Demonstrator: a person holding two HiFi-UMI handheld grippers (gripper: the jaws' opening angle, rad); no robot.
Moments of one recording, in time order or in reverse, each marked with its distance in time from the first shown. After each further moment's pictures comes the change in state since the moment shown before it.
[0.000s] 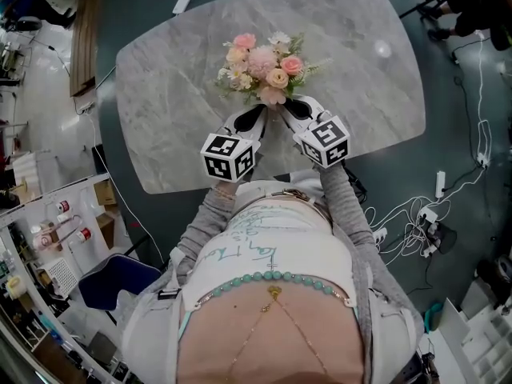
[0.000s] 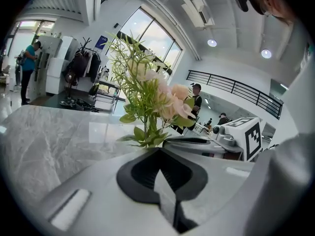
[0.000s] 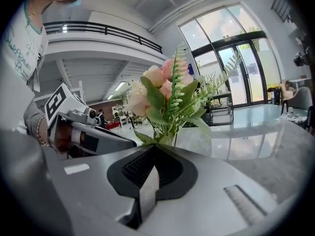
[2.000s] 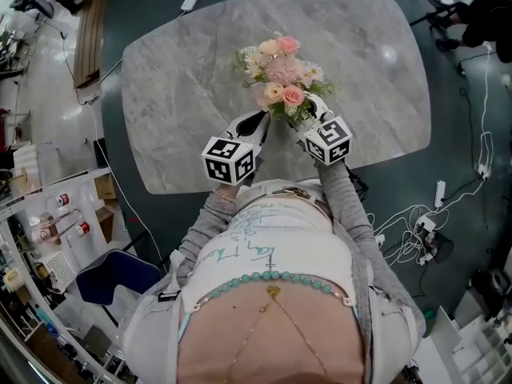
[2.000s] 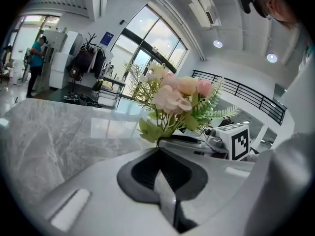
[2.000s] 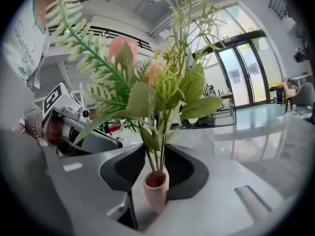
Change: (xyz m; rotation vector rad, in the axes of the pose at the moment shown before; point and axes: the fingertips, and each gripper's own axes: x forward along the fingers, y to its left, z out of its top) left arm -0.001 0.022 -0.006 -0.054 0.022 0.011; right arm 0.030 -0.019 -0.004 0.007 -0.045 0.019
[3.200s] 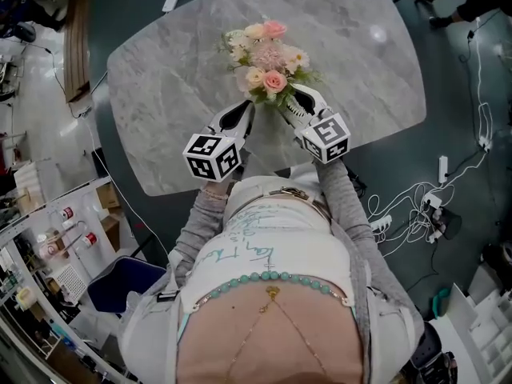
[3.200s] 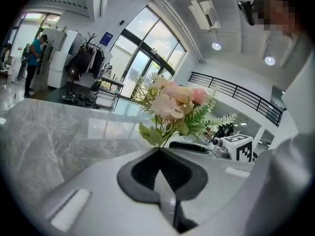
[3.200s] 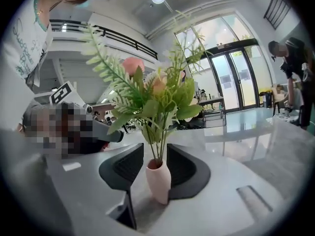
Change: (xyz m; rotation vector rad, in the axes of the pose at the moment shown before) left arm -0.013 -0.009 0.008 0.001 -0.019 -0.027; right arm -0.040 0.004 -0.007 -0.006 -0.029 -0.099
